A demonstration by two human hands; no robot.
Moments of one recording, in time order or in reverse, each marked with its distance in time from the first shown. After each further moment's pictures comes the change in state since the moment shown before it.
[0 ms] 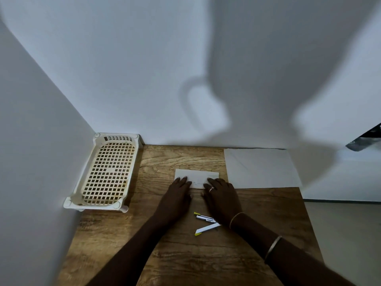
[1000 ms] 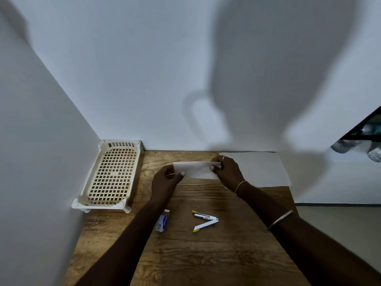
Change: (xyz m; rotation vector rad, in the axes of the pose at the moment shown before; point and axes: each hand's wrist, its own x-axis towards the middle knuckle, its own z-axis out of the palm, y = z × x) left_hand -0.001 0.029 -0.069 -0.793 0.373 -0.356; right_hand 0.045 0.023 -0.092 0.692 0.072 0.351
